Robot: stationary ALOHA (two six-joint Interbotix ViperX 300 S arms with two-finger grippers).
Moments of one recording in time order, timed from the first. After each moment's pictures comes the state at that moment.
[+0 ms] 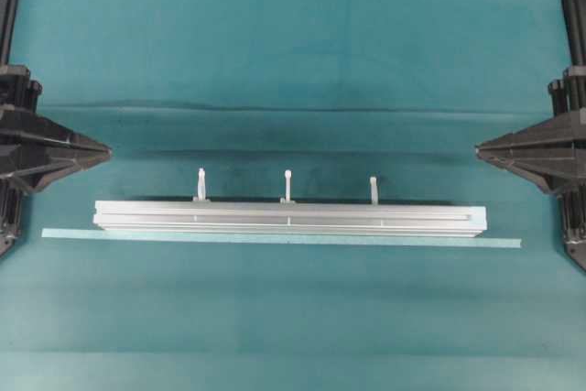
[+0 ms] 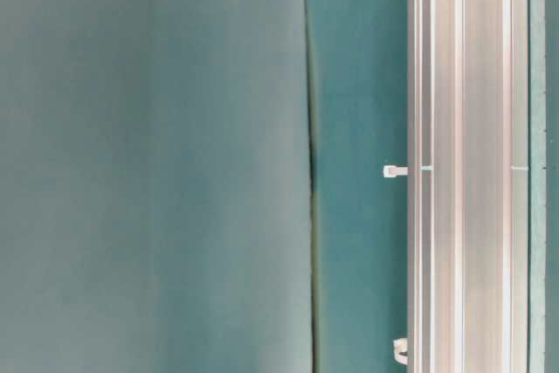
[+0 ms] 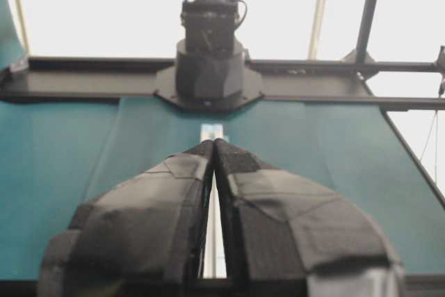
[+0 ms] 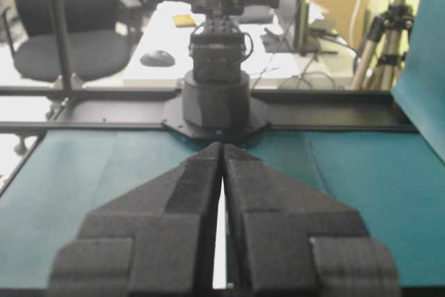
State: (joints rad) left arm 0.00 -0.97 1.17 0.00 -0.29 0.00; right arm 0.00 -0.97 1.17 0.00 -0.29 0.01
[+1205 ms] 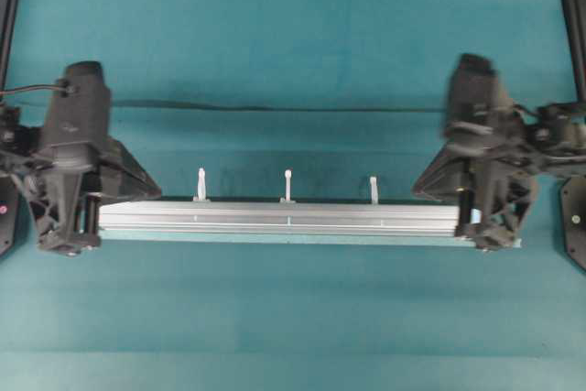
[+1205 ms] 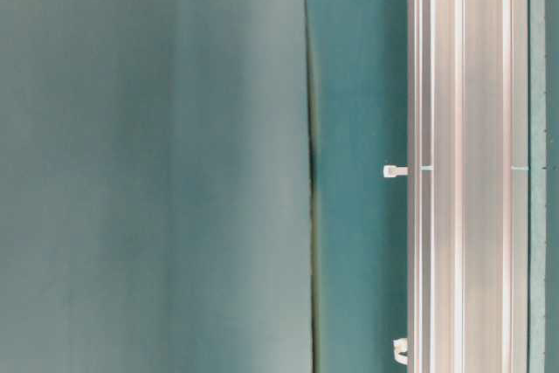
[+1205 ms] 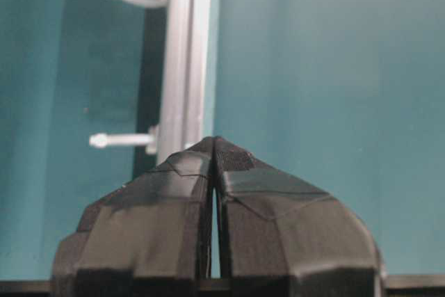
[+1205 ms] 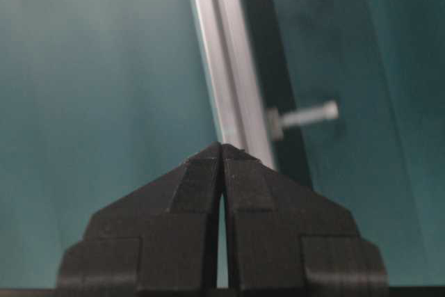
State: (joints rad) left arm -0.03 -0.57 0.72 0.01 0.65 -0.13; right arm -0.02 -0.45 0.68 0.07 0.74 0.20
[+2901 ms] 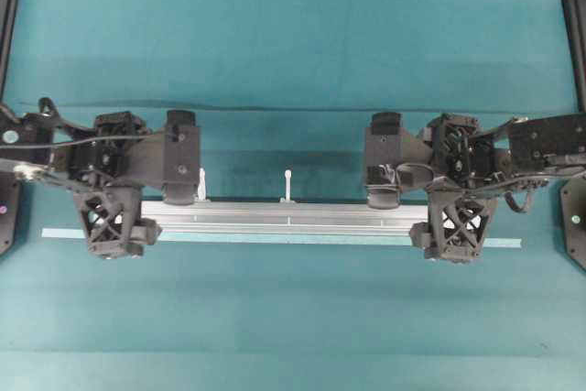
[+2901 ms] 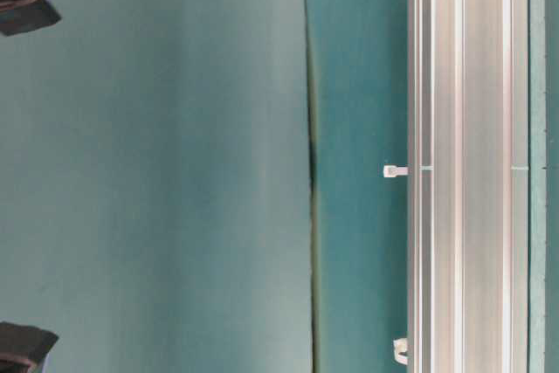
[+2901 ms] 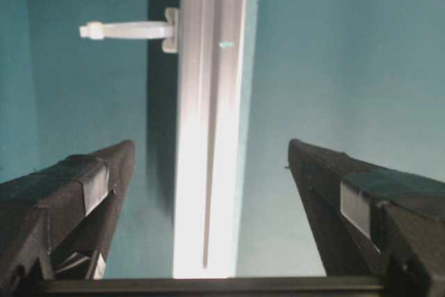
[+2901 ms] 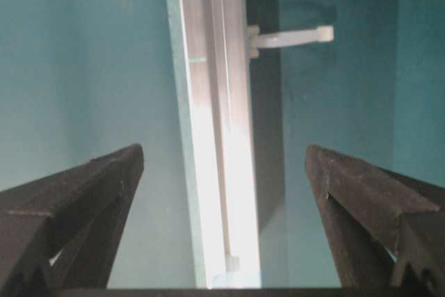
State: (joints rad) left arm -0.01 -0.28 0.68 0.03 0.80 -0.08; right arm 0.02 -0.22 0.63 -0.01 0.88 0.11
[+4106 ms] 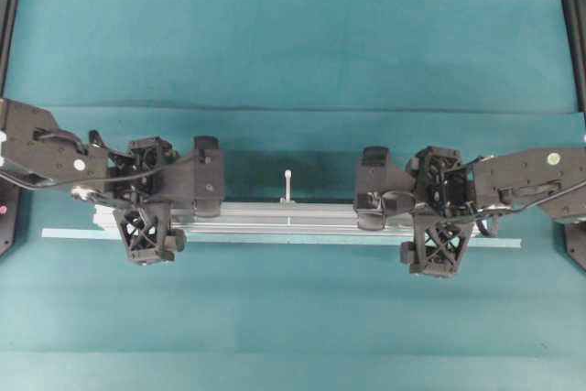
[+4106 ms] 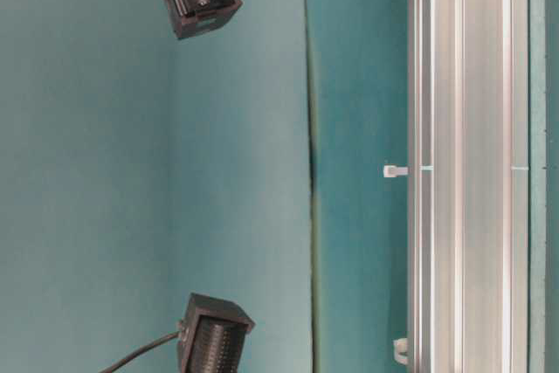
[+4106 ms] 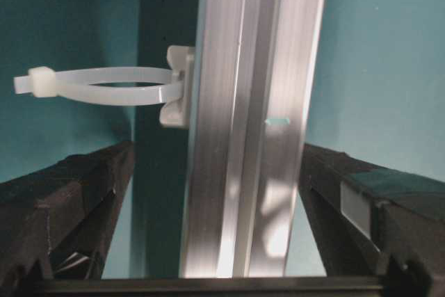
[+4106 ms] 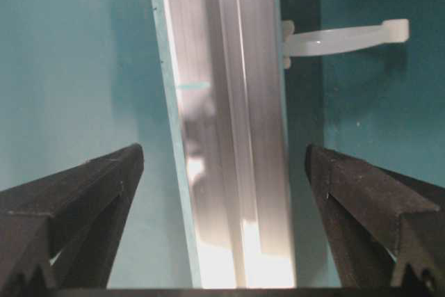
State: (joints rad) left arm 0.01 -0.02 0.81 0.03 0.42 -0.09; right arm 0.04 -0.03 0.77 -0.01 0.58 0.16
